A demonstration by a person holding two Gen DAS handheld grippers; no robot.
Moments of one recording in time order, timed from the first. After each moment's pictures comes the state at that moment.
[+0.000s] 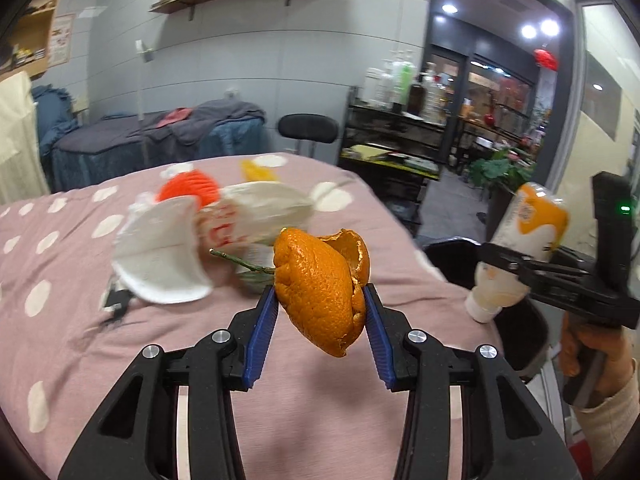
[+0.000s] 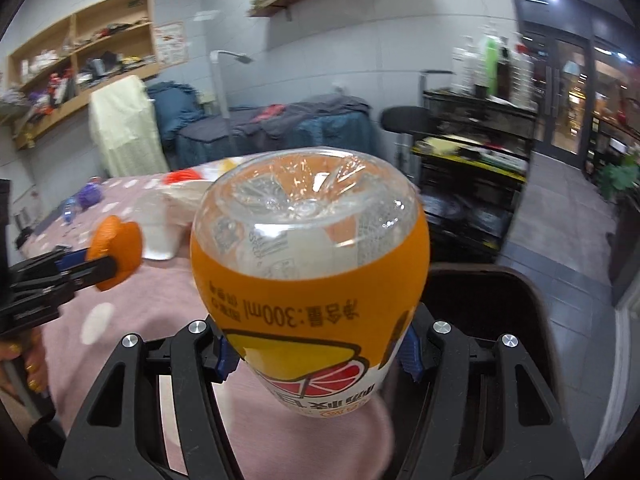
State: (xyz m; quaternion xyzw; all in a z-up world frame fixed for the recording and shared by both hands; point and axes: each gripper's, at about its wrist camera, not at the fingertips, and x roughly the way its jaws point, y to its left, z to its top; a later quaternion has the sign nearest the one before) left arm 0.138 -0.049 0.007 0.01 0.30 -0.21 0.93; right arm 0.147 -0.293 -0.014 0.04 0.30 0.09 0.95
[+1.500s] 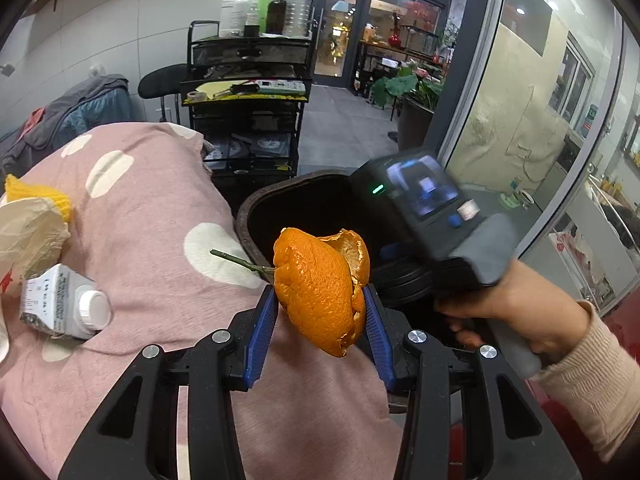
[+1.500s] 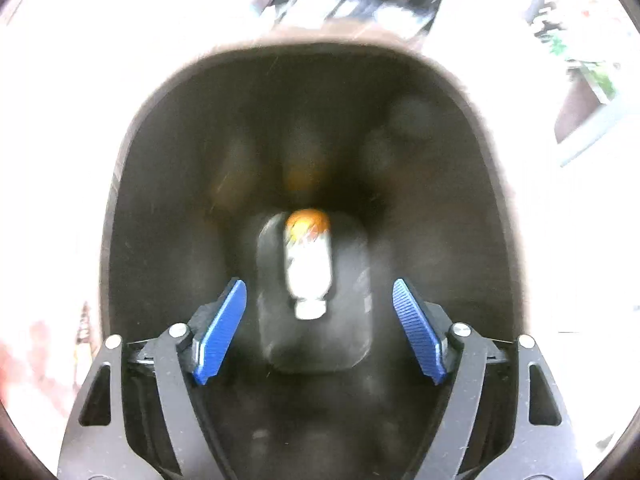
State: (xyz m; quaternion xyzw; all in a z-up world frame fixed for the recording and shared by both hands) left arm 0.157 -0.233 -0.037 0.09 0.39 -0.37 0.84; right arm 0.231 -0.418 -0.145 0.05 0.57 -0.07 0.81
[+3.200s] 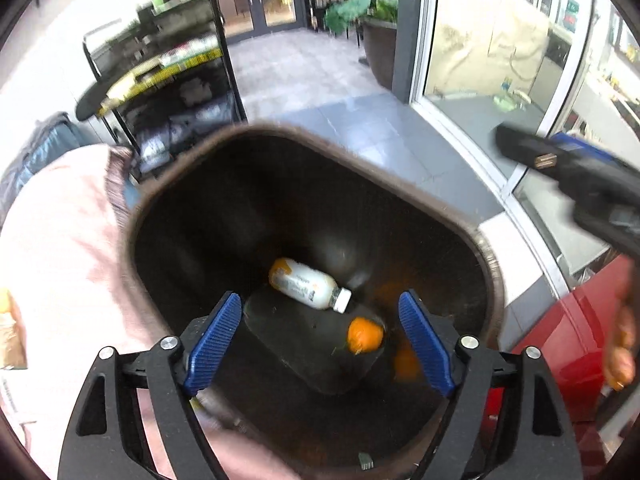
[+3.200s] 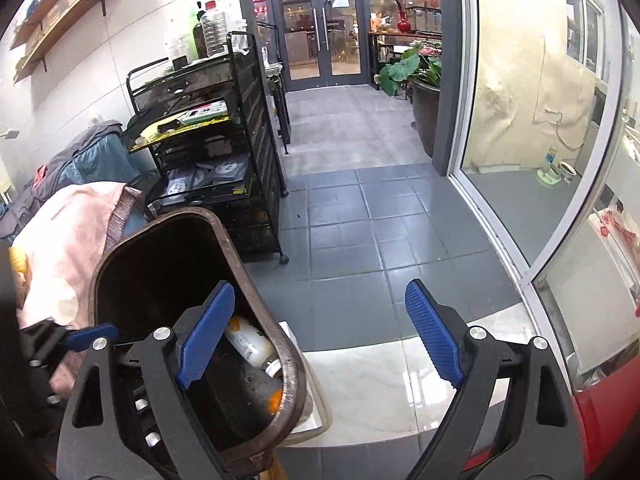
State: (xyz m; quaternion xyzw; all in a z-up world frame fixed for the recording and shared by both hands) left arm 0.141 -0.351 -0.081 0.25 0.41 -0.38 0.79; right arm 0.068 -0.497 -0.060 0.17 0.33 -0.28 0.88
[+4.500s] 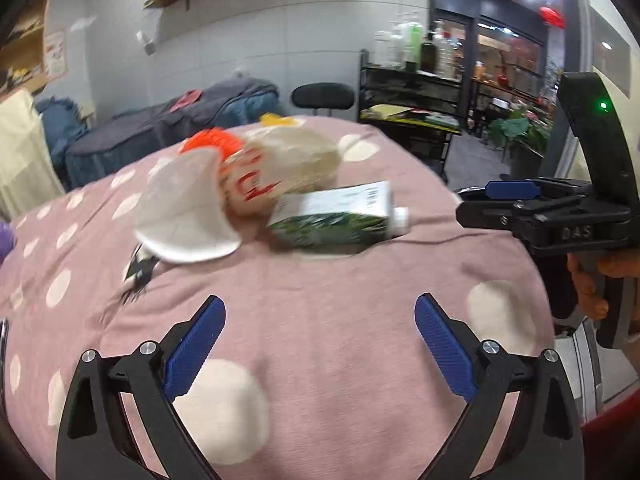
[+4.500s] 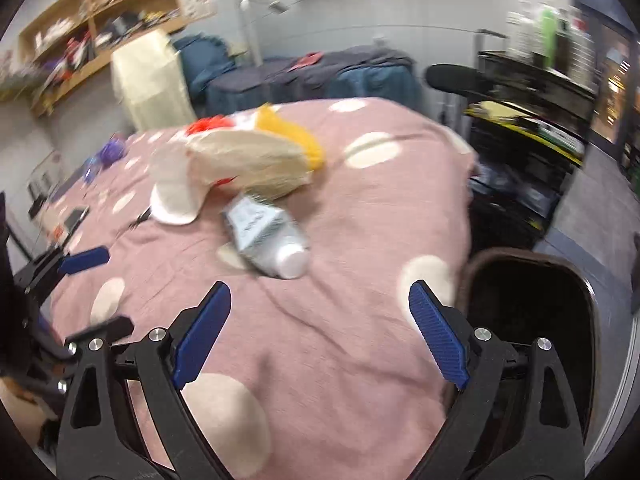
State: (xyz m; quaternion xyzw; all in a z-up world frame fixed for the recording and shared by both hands) left arm 0.128 -0.023 -0.032 0.06 0.34 -0.15 0.93; right arm 0.204 -0.226 -0.025 0.00 0.39 0.19 0.90
